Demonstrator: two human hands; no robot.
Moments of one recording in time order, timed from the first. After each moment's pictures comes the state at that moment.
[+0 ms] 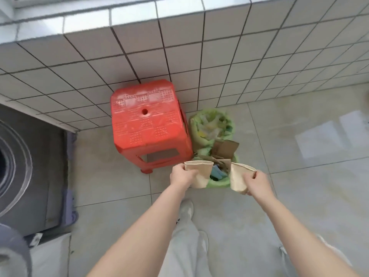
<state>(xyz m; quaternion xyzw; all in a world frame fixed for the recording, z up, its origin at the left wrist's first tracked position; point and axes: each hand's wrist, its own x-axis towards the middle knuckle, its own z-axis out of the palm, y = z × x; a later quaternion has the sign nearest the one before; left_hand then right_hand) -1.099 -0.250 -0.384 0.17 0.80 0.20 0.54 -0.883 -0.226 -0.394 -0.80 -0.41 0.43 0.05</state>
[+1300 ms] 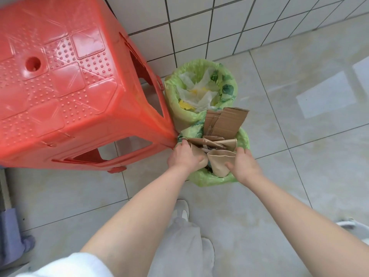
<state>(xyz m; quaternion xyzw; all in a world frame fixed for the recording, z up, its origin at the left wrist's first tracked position) -1.054 -0.165 -0.684 0.48 0.77 -0.10 0.41 -0.877 -0.176 -0.682 -0.72 -0.56 0.37 -0.16</state>
